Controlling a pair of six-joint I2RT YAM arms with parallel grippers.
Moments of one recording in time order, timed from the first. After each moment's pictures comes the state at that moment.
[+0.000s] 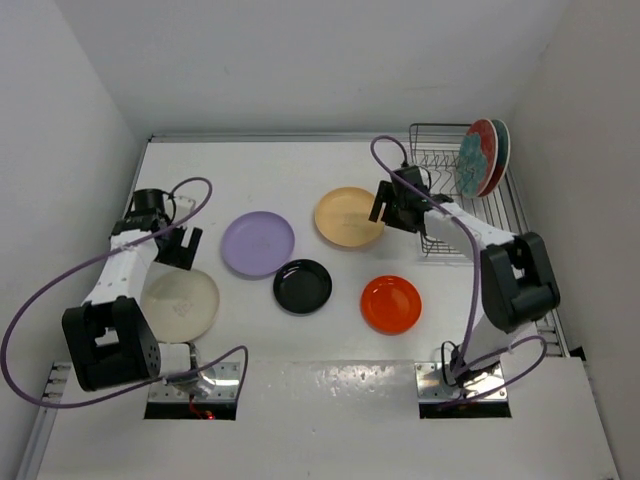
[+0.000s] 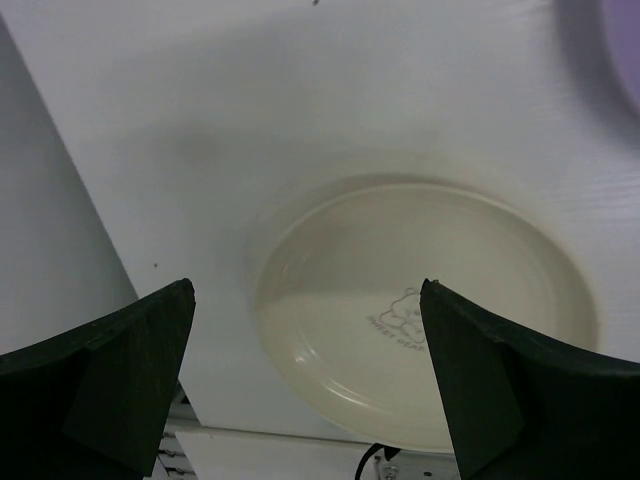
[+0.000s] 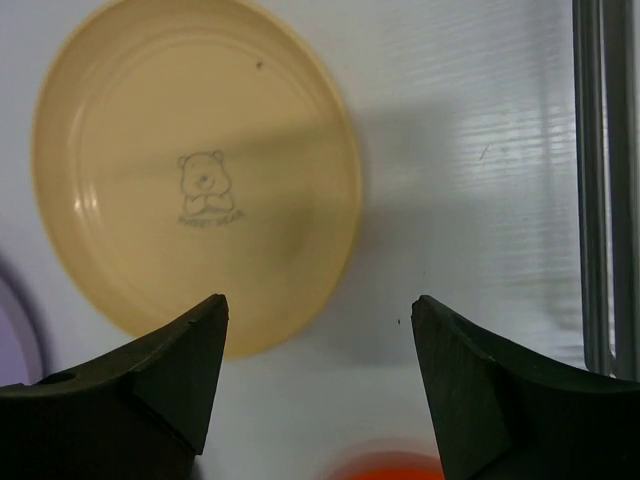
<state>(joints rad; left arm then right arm) 0.20 1.30 0.93 -0.70 -0.07 0.44 0.34 1.65 1.04 -0.26 0.13 0.55</state>
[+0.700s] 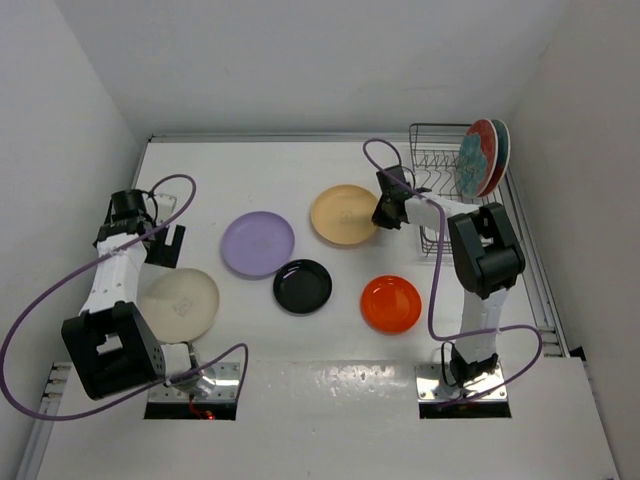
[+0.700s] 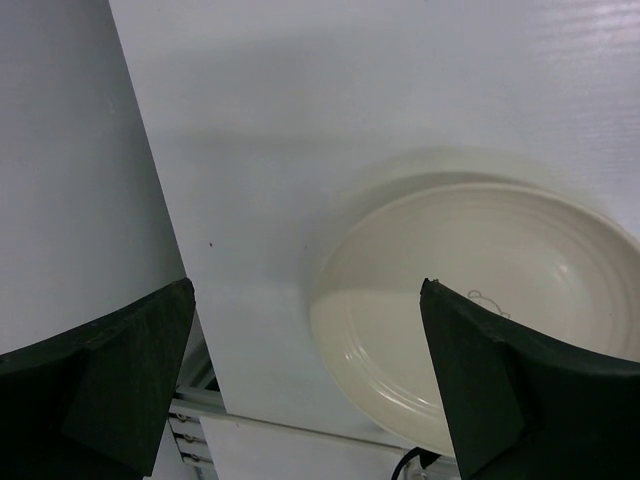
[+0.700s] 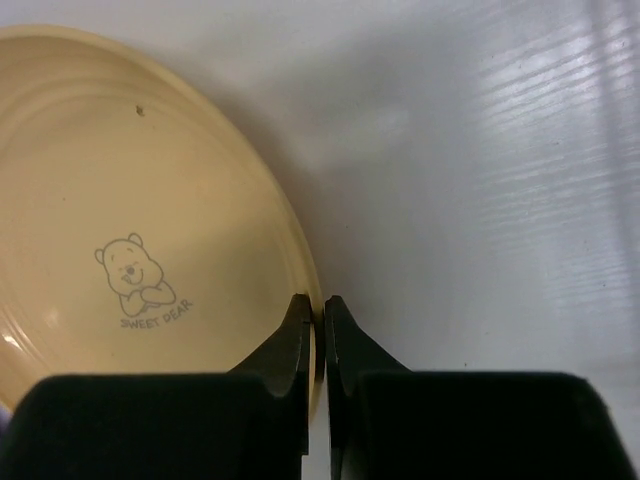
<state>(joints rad) 0.33 1.24 0.90 -0.66 -0.10 0.50 0.33 1.96 1.19 -0.24 0.18 0.72</state>
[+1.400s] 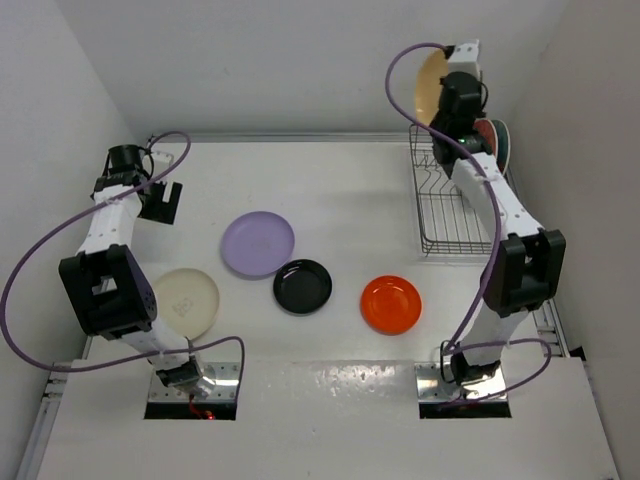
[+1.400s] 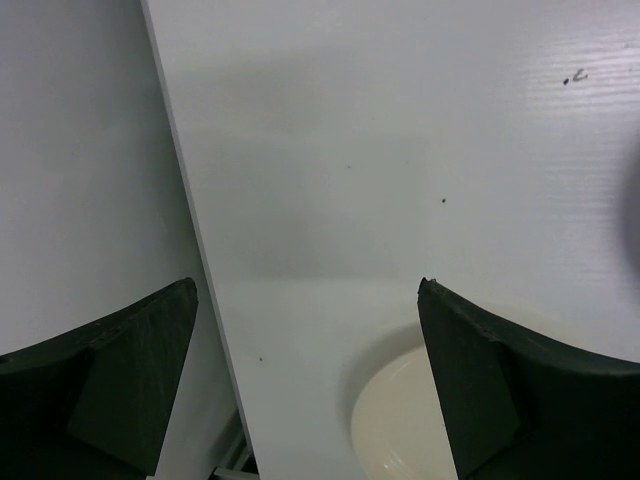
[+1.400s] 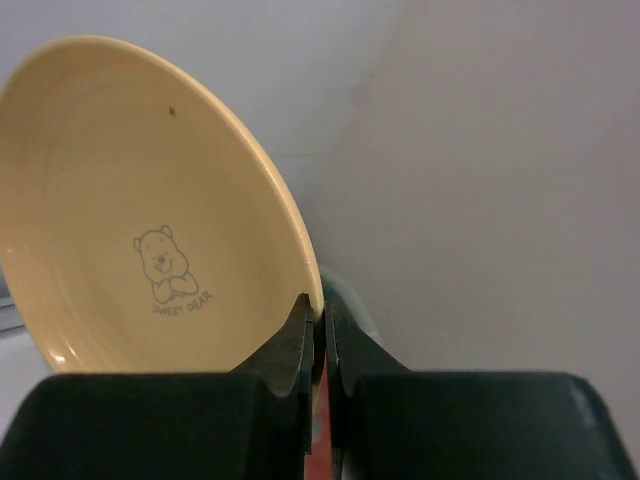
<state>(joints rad) 0.30 1.58 1.30 -0.66 -0.05 0.47 0.20 1.76 1.63 0.09 0.72 -0.30</state>
